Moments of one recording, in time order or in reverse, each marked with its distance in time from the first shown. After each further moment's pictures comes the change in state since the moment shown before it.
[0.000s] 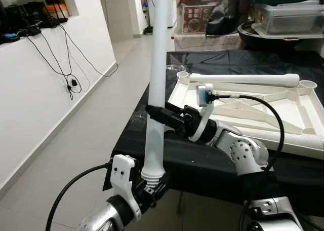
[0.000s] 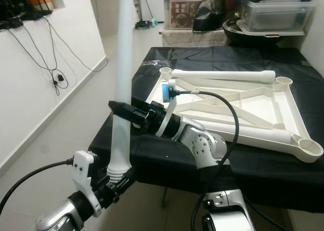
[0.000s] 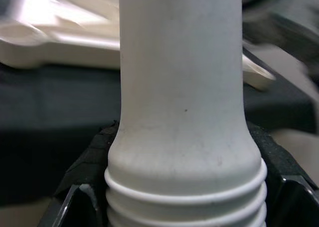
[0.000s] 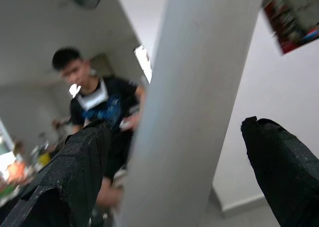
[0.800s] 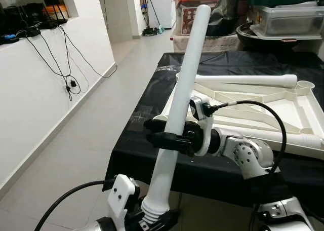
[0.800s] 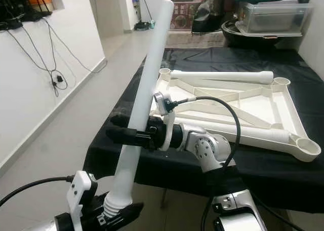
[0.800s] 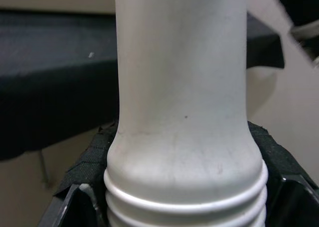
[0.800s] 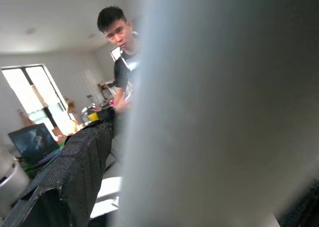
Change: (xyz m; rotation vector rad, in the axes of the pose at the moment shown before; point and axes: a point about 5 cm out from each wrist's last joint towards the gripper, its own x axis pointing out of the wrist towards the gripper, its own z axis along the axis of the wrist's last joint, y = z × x) left arm -0.026 0.003 -0.016 0.079 0.208 -0.106; right arm -0.009 0.012 -0.014 0.090 0.151 0.171
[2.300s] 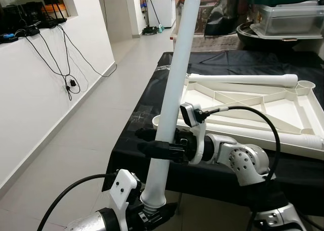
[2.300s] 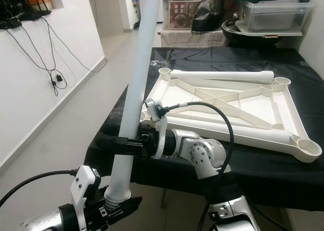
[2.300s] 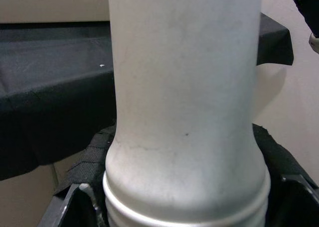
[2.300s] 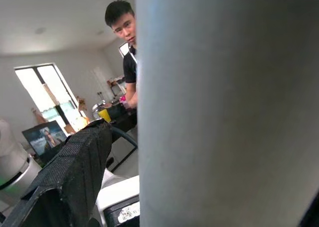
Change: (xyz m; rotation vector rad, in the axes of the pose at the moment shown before) left arm 0.012 0.010 0.008 0.054 -0.024 -0.015; right arm 0.017 0.009 -0.014 0.031 0.022 0.034
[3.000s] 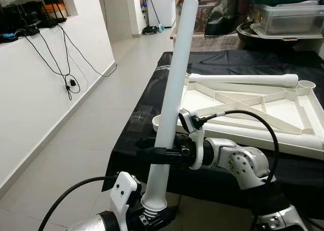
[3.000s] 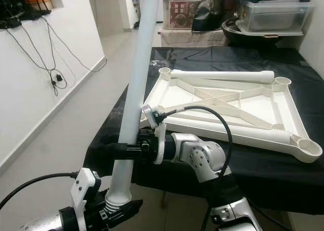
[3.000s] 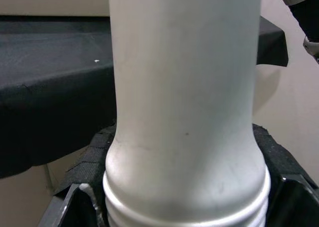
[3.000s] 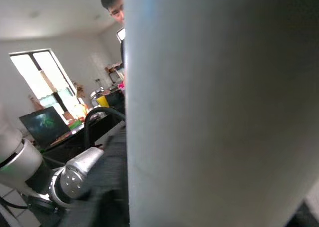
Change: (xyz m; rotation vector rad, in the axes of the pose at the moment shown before) left arm -0.001 -0.003 -0.004 -0.019 0.003 -0.009; right arm -0.003 -0.001 -0.010 0.001 0.059 0.005
